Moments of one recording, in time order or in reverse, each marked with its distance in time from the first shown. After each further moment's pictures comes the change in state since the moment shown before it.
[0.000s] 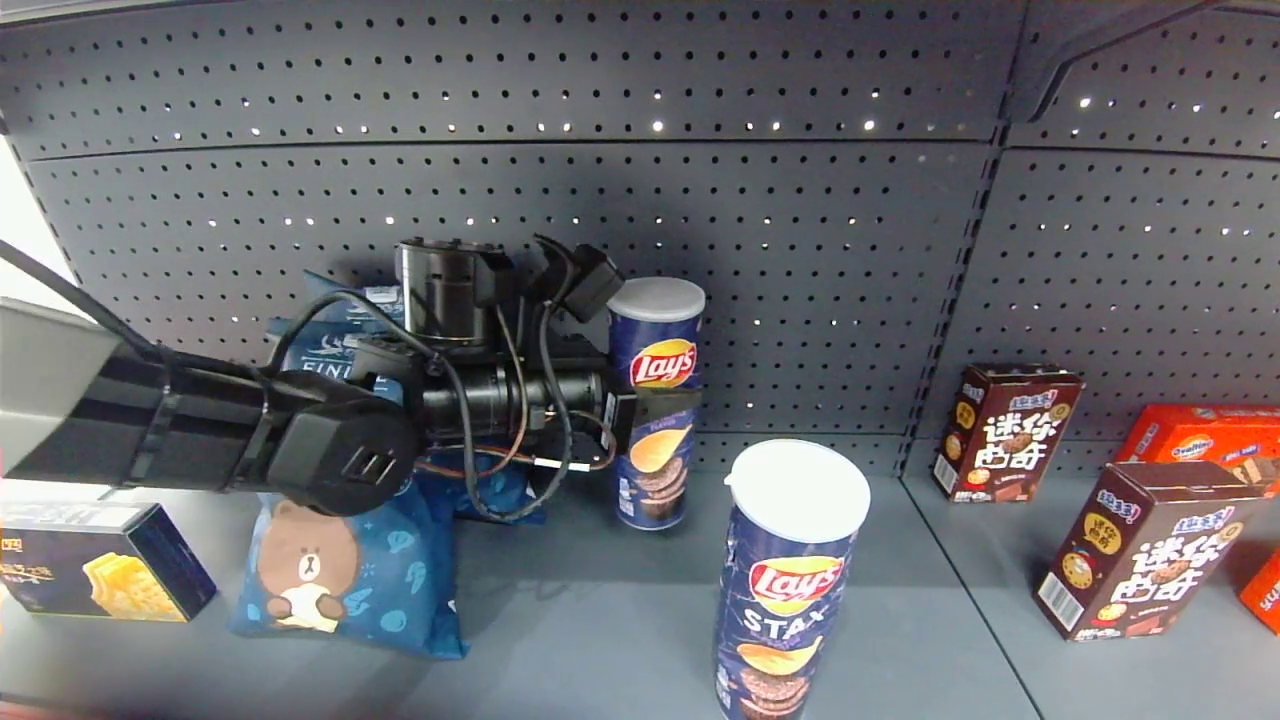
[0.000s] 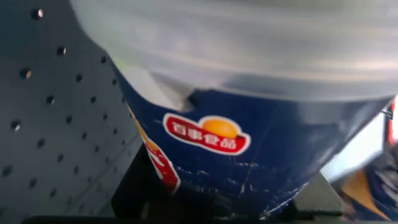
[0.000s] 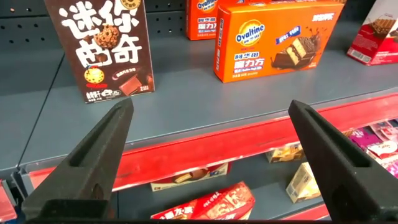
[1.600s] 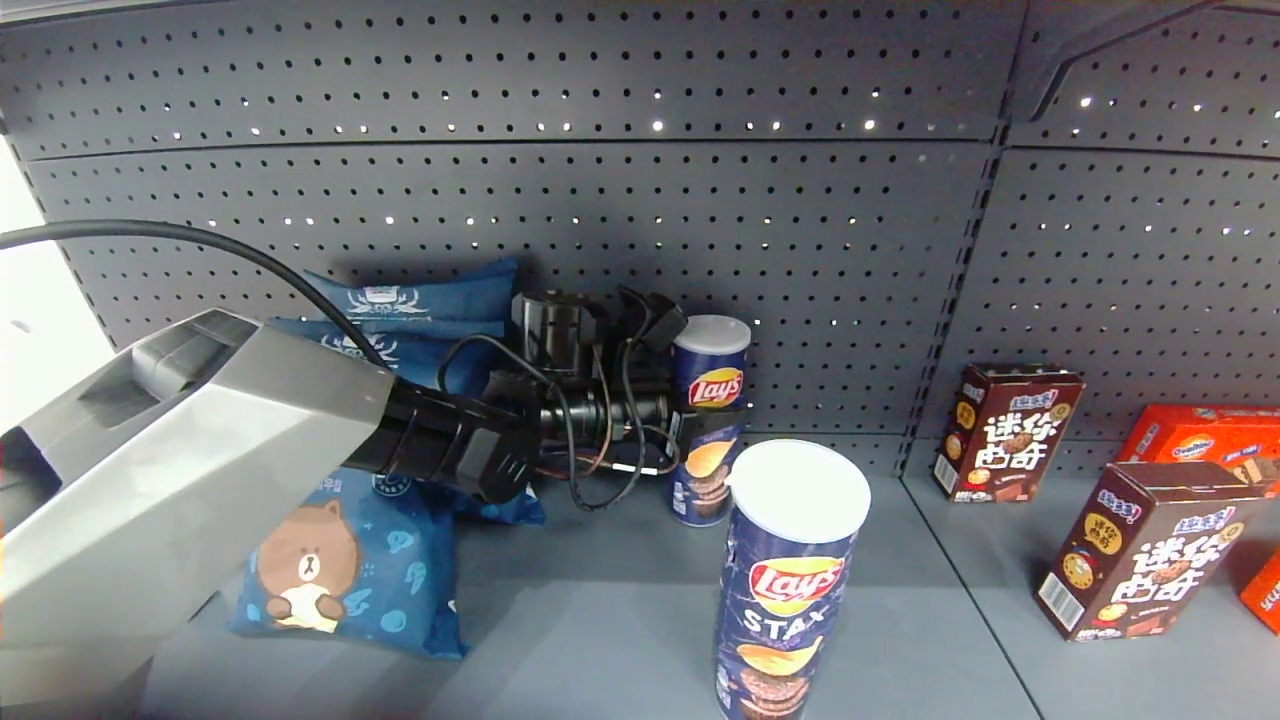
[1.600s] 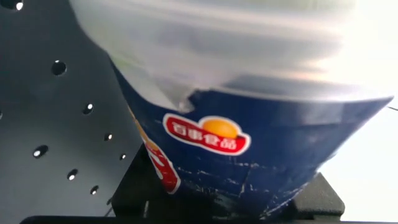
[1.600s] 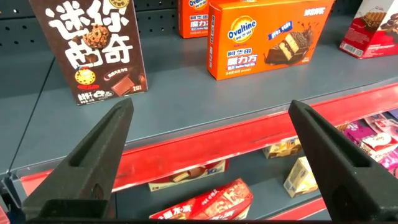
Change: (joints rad) left arm -0.027 0.293 -0.233 -0.055 -0.022 -0.020; right arm 0.000 0.002 0.000 0.006 -0.032 0.017
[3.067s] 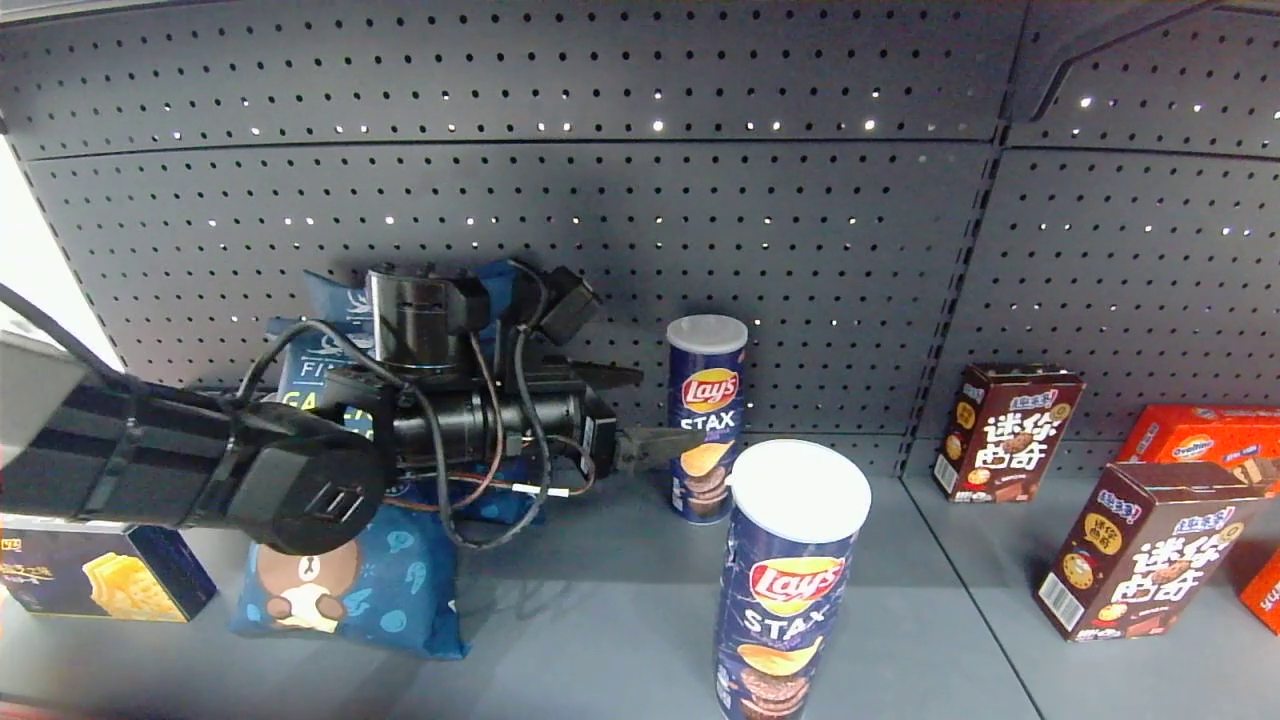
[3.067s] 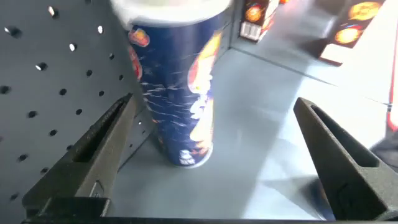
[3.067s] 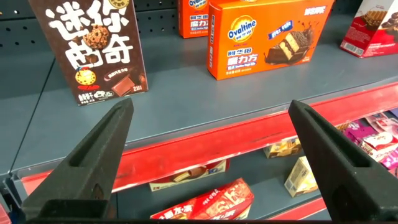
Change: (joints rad) left arm 0.050 -0.357 0.380 -0.024 0.017 0.004; right arm 0.000 0.001 0.000 0.000 0.000 0.006
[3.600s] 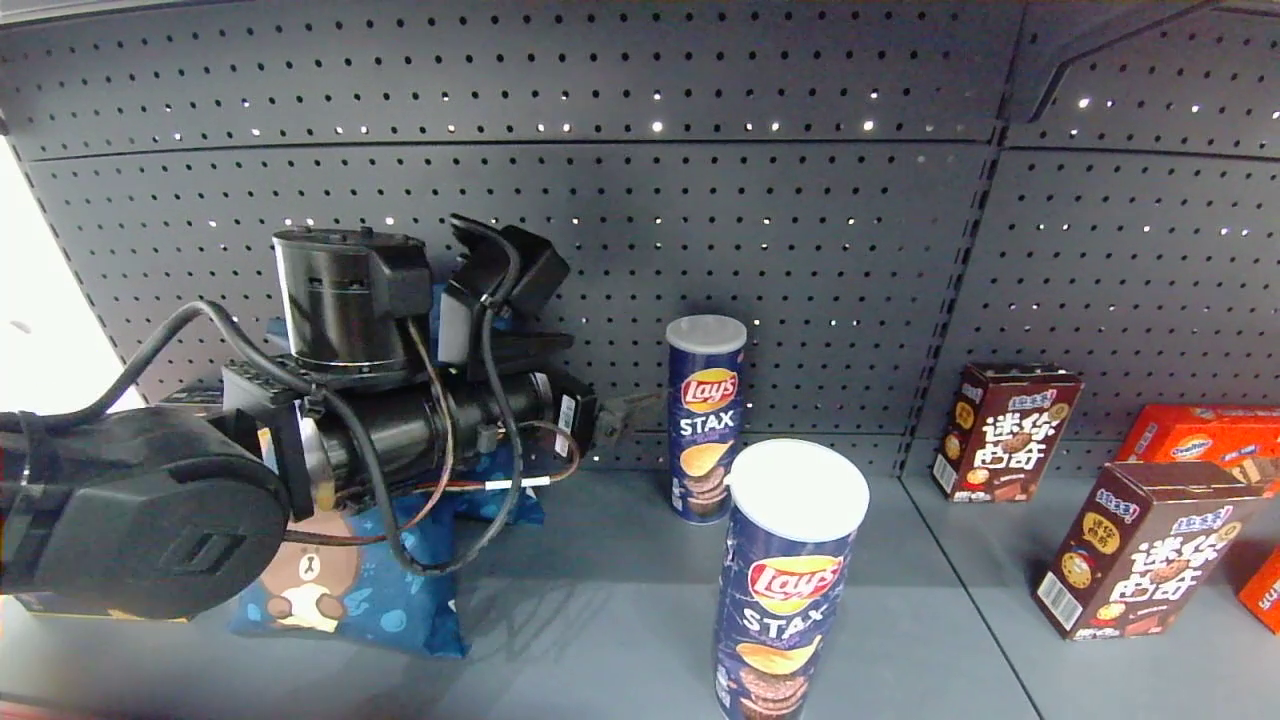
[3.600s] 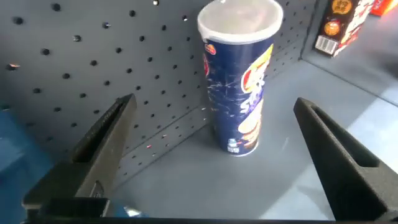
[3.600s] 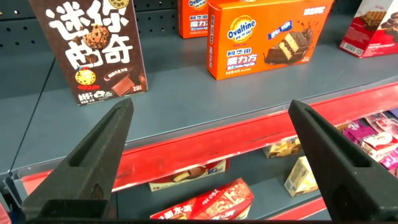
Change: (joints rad) left arm -0.082 -0.169 0.079 0.058 0.486 0.046; right arm 0.000 0.000 0.000 0.000 0.000 -0.001
